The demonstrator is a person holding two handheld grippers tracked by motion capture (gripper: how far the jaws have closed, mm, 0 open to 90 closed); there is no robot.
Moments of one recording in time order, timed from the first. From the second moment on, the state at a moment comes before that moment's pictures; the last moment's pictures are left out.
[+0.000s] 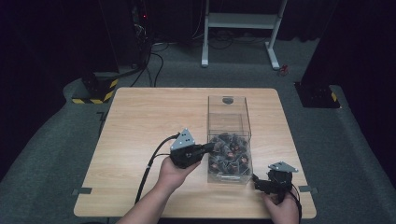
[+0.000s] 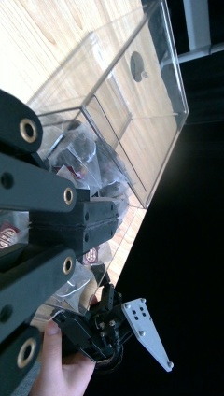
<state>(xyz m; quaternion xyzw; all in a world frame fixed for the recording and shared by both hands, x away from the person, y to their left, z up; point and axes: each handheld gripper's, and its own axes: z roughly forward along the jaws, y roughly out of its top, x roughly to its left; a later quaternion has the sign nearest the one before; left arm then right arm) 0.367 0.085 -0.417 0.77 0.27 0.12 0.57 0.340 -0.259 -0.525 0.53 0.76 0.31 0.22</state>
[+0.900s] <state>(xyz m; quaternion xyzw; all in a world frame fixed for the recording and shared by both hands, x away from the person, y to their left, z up) 0.362 0.136 -0.419 0.76 0.31 0.16 0.55 0.340 -0.259 -0.525 0.53 0.76 0.31 0.22</state>
